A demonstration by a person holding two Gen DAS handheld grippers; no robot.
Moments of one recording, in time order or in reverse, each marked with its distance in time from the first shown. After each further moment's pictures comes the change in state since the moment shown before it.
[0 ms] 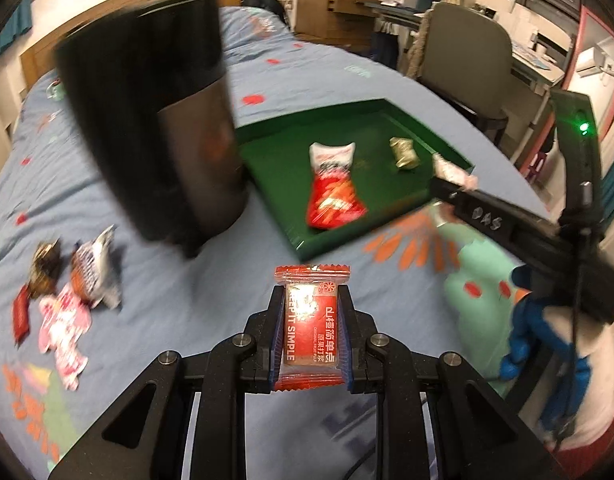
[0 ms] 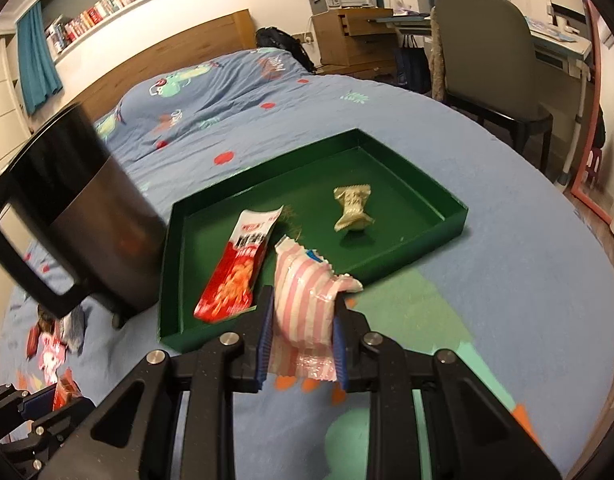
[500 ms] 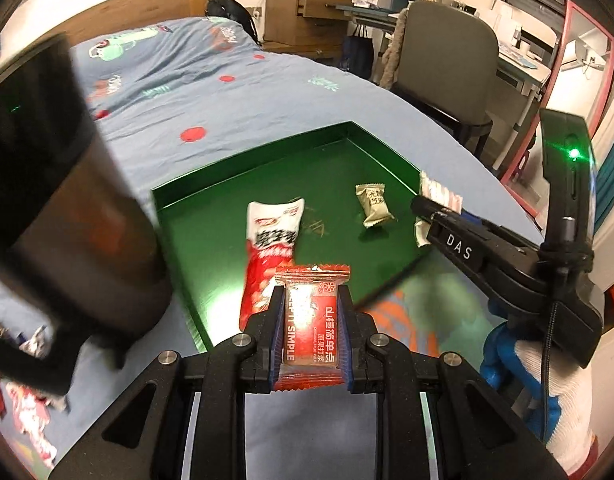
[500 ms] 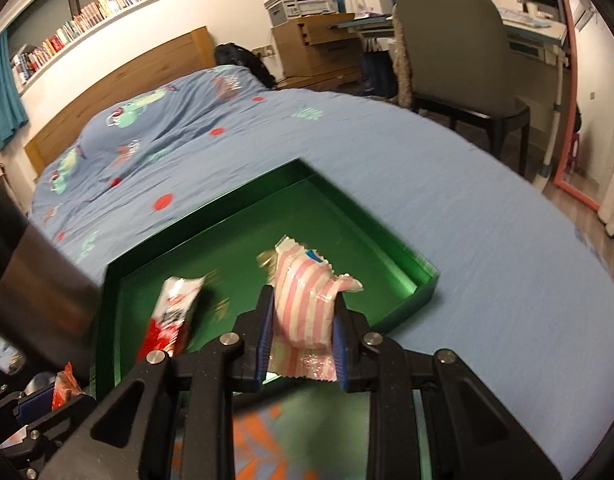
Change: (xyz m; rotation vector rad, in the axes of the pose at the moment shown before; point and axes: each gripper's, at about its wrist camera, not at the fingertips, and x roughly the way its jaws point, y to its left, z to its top) left arm 0.072 -0.041 0.079 0.052 -0.016 -0.067; right arm 0.055 -0.056 0.050 0.077 -0.050 -0.094
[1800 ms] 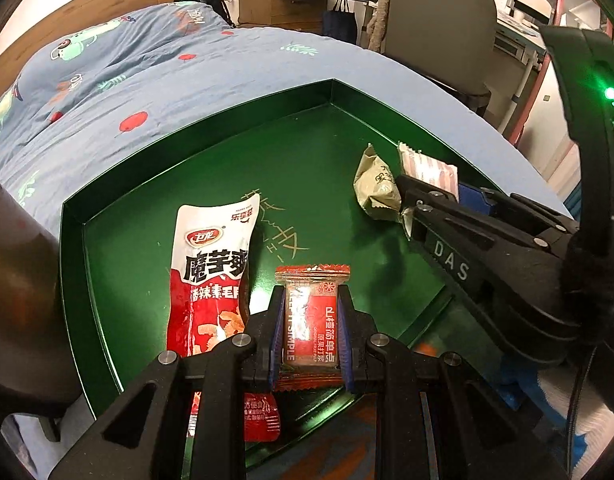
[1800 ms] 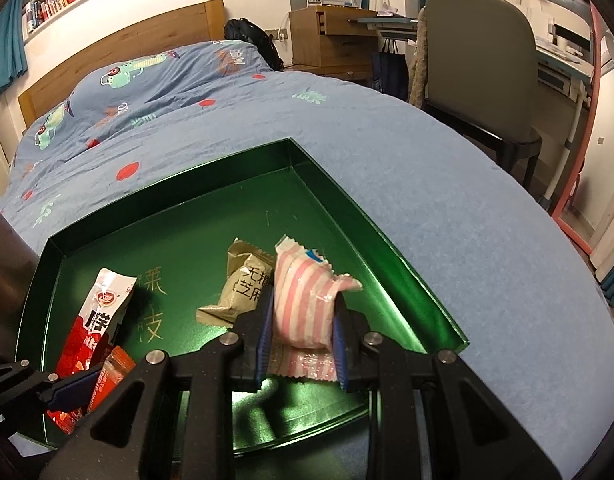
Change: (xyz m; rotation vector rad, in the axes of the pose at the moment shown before) left arm 0.088 -0.022 0.012 0.066 0.057 -0.012; right arm 0.060 -0.003 0.004 -0.149 0.033 -0.057
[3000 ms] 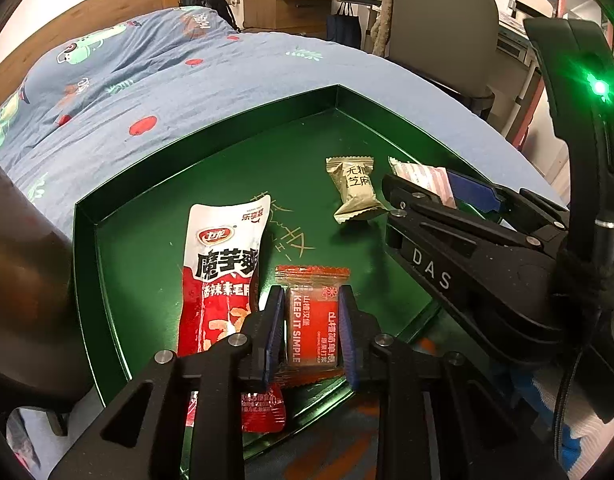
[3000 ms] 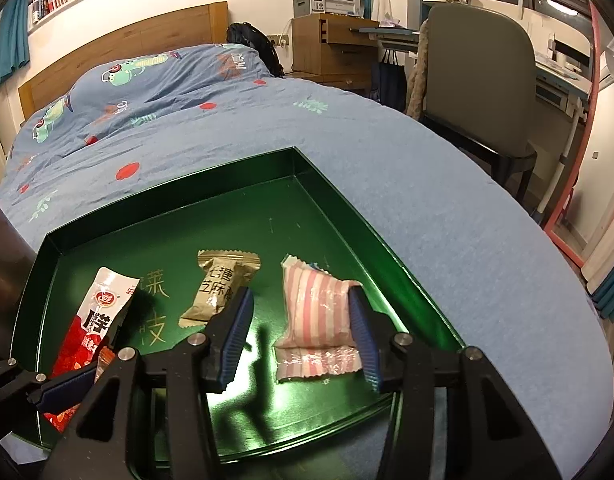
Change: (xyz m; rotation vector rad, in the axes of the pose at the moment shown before) left arm -0.010 -0.001 -0.005 0.003 -0.016 0.023; right arm -0.003 0.010 0.002 -0.032 -0.024 -0.033
